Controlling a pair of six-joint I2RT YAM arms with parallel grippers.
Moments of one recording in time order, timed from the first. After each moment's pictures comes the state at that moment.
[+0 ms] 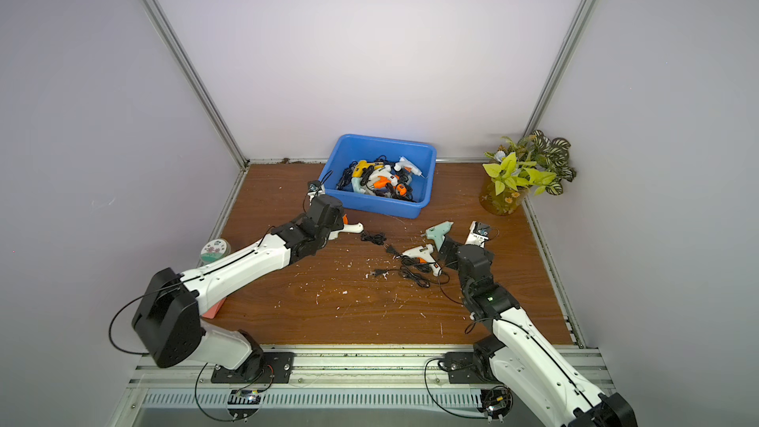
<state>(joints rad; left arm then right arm) -0.65 1.43 1.04 -0.24 -0.59 -0.57 0.43 0.76 0.40 -0.11 0.45 0.51</state>
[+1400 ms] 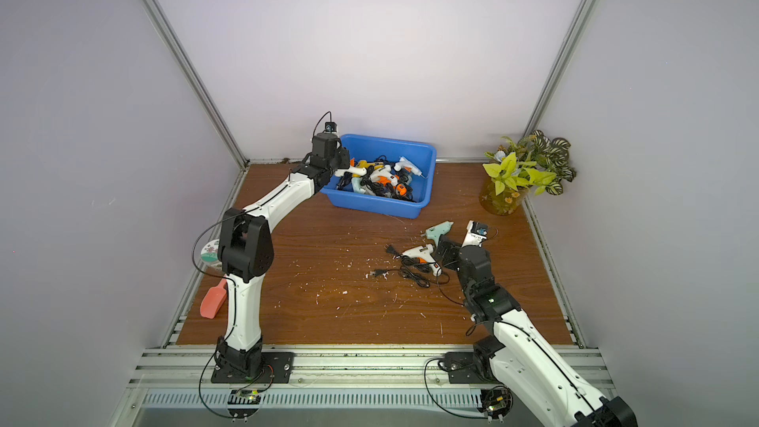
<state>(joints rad) -0.37 2.16 1.87 -0.13 -0.22 -0.17 0.43 0.75 0.40 -0.08 0.36 0.53</state>
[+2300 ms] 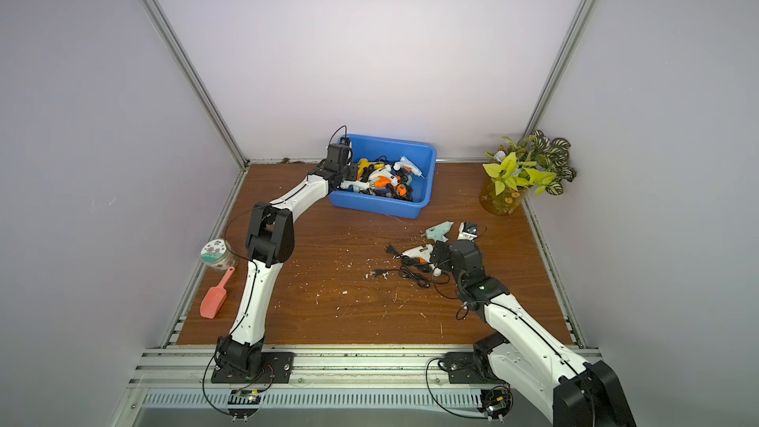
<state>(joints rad) -0.36 2.45 2.10 -0.25 -0.18 -0.11 0.43 0.93 0.43 -0.12 0.33 0.55</state>
